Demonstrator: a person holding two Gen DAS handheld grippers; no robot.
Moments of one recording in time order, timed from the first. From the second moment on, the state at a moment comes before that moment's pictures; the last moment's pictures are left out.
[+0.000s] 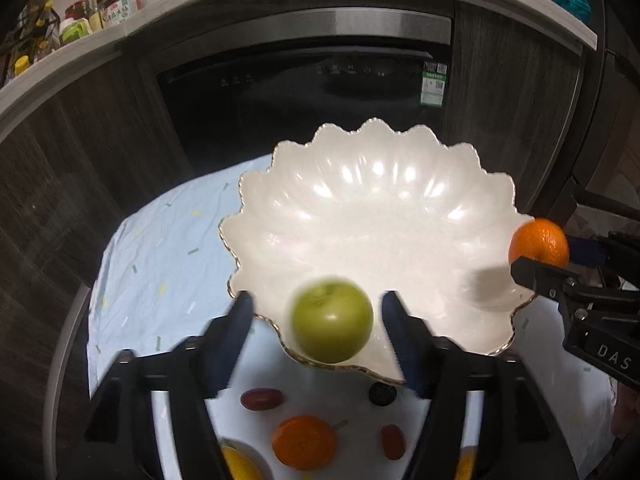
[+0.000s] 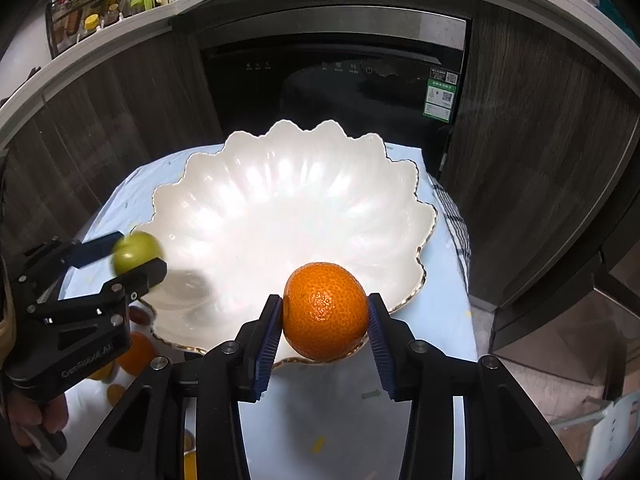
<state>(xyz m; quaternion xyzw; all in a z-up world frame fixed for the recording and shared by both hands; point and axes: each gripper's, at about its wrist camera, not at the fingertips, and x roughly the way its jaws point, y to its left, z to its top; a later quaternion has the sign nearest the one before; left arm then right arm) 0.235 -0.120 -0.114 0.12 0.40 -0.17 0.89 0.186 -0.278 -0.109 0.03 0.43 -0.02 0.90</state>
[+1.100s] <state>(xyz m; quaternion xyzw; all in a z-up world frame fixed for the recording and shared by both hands) 0.194 -0.096 -0.075 0.11 0.37 -0.15 0.91 0.140 -0.271 -0.064 0.02 0.37 -0.04 0.93</state>
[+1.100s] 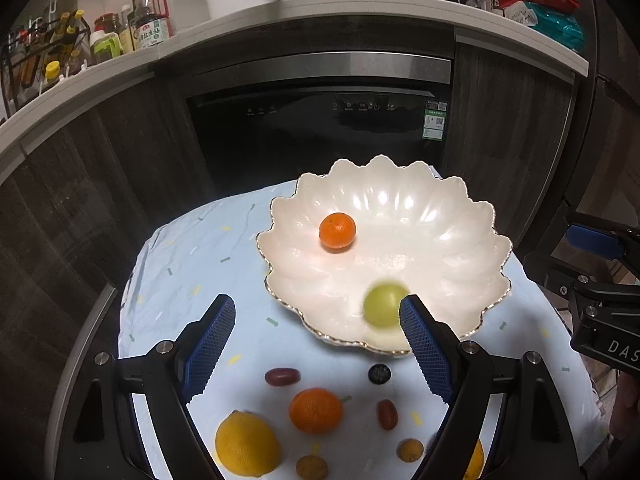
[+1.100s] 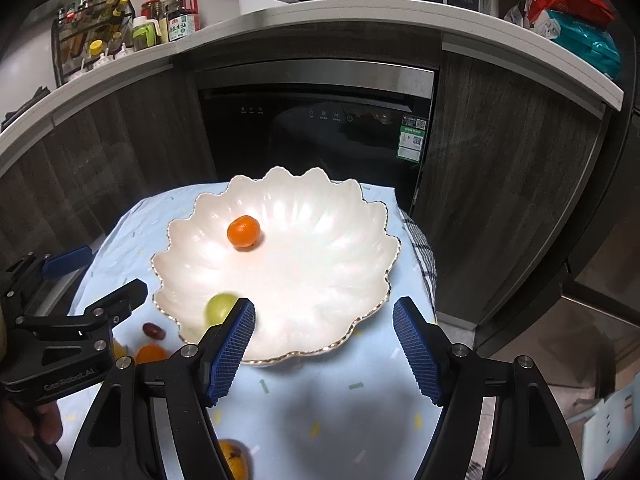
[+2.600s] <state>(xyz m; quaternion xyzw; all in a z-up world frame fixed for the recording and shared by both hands) 0.124 -0.045 -0.071 0.10 0.36 -0.14 0.92 0.085 -0.225 -0.065 0.02 0.38 -0.03 0.92</state>
